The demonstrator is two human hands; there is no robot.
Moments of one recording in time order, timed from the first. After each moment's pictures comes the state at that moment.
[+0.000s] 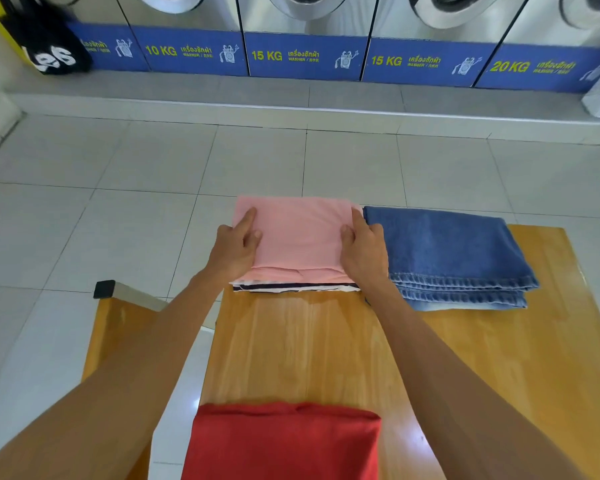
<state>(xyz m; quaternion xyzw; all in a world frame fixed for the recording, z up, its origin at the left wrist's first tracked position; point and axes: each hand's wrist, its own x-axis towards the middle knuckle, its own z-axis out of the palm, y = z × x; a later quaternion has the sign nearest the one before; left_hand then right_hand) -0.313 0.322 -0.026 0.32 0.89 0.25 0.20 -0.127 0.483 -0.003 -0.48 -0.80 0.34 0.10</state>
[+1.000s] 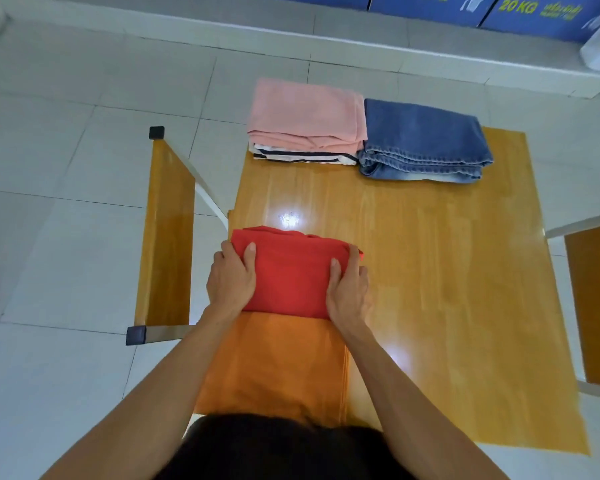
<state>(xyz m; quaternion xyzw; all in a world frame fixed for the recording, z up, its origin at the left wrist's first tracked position) -0.069 0.090 -0.013 0.14 0.94 0.24 0.20 0.085 0.209 -0.008 -0.57 -0.75 0.32 0.06</state>
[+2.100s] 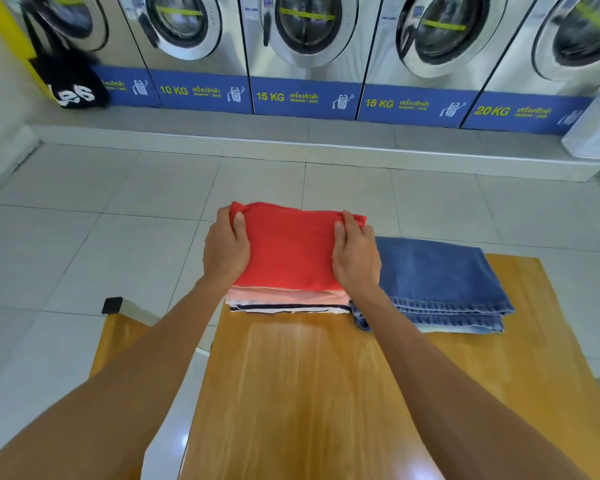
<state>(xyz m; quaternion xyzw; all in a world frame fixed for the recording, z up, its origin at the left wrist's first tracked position) -0.299 0.340 0.045 0.23 0.89 0.40 0.04 -0.135 0.482 0.049 -0.45 -0.82 0.29 0.19</state>
